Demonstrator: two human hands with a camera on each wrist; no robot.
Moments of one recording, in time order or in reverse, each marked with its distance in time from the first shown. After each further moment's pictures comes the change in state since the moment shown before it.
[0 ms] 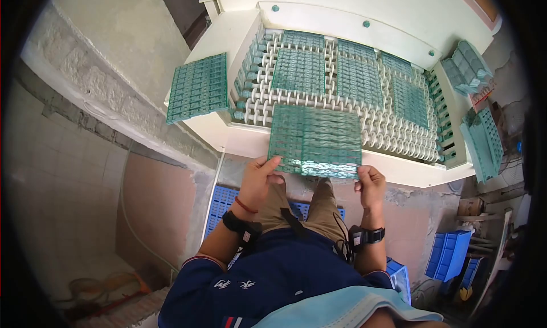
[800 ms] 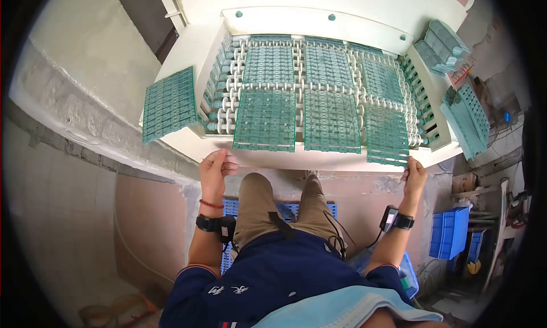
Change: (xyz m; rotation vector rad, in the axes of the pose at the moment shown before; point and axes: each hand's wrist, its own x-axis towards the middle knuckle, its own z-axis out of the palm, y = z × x) left_hand 0.027 0.025 -0.042 0.152 0.174 0.193; right_hand 0.027 -0.033 -0.170 -0.146 0.564 -0.161
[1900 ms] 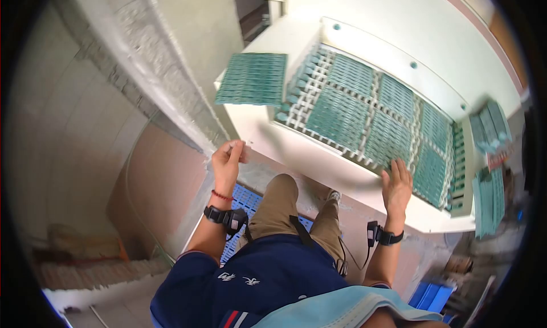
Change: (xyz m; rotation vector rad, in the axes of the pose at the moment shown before) left_hand -0.041 0.031 -0.064 0.191 0.309 0.431; right_hand -0.067 -0.043 0.166 -1.008 -0.398 -1.069
